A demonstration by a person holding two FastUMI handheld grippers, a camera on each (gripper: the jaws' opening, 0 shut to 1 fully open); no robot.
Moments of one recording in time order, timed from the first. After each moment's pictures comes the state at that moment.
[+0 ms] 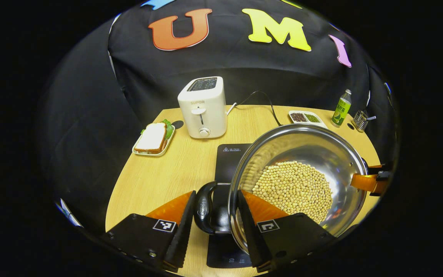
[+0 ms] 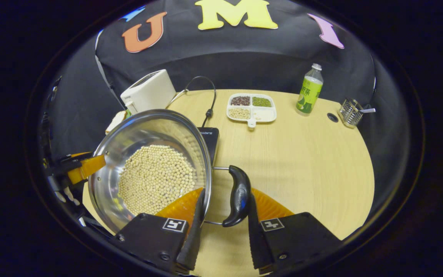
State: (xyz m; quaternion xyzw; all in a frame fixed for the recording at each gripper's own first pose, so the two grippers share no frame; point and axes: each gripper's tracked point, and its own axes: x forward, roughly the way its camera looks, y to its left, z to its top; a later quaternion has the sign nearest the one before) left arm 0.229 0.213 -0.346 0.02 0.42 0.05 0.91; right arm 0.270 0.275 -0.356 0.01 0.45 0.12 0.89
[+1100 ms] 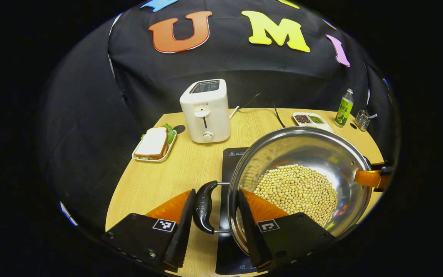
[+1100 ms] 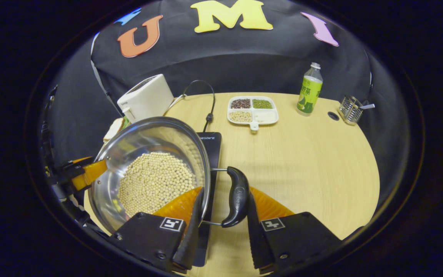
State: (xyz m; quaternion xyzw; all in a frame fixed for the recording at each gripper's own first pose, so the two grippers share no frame) left arm 0.234 0.222 -0.355 0.04 0.39 0.05 0.92; right arm 0.278 0.284 -0.361 0.03 0.42 0.10 0.90
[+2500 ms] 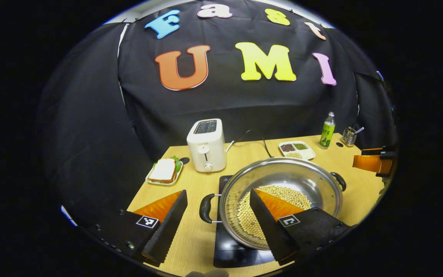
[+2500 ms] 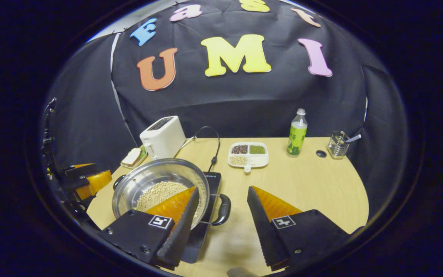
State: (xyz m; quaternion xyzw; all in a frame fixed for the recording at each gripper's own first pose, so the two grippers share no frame) left arm 0.197 0.189 -0.239 0.05 0.25 0.04 0.97; right arm 0.256 0.240 -0.241 0.03 0.25 0.14 0.96
